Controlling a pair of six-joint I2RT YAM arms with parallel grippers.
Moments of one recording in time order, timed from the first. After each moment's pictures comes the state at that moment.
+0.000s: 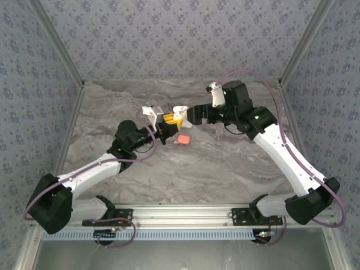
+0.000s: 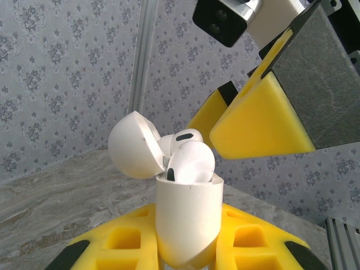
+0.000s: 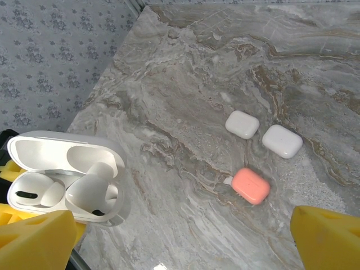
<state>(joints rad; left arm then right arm) -0.66 1.22 0.68 0.68 0.44 -0.27 0.54 1.32 1.44 -0.74 -0.28 0.33</state>
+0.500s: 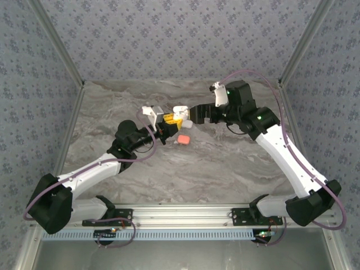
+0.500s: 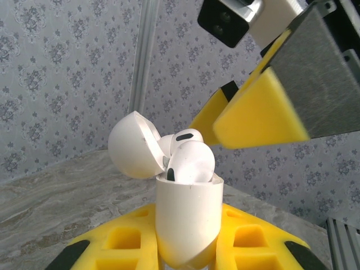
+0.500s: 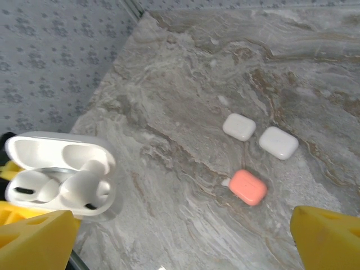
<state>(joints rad) -0.66 1.22 0.68 0.68 0.43 -0.27 0.51 1.29 1.42 -0.71 -0.32 0.33</state>
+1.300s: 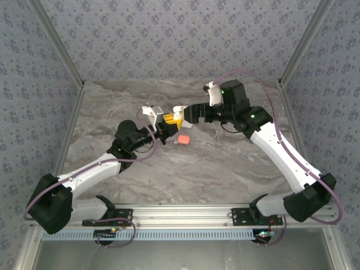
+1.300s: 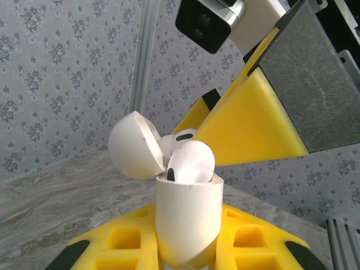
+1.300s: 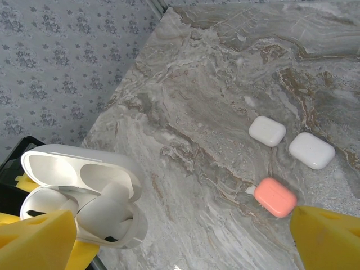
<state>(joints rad) -0.66 1.22 0.68 0.68 0.43 -0.27 0.54 1.34 1.41 -0.64 -0.37 0.35</state>
